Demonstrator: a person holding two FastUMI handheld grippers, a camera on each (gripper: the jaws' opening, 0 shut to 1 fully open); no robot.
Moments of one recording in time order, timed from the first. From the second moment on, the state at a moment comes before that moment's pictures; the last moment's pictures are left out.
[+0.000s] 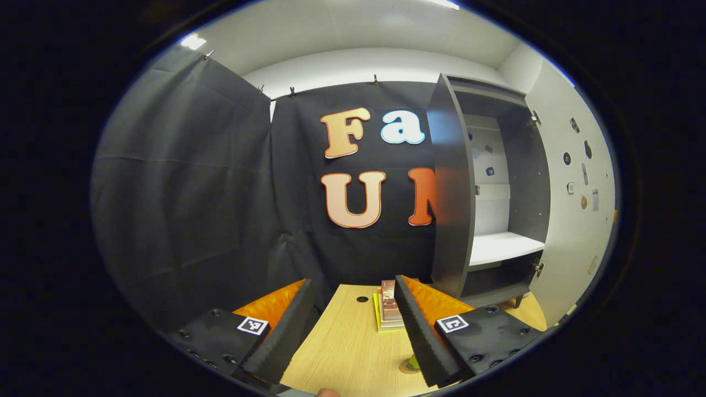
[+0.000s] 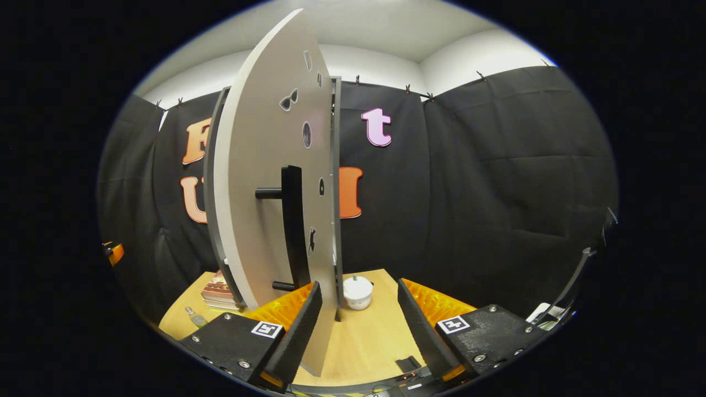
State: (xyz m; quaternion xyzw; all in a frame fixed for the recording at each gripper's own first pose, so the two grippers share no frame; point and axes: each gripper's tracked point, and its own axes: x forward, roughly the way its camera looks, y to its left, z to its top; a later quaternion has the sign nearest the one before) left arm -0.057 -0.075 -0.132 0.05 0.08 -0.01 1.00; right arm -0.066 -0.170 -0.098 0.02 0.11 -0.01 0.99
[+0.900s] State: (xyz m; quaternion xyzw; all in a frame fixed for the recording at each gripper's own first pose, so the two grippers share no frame) left arm -0.014 -0.011 -0.115 0.05 0.09 -0.03 0.99; right arm -0.013 0.010 -0.095 0.08 0.10 0.07 0.99
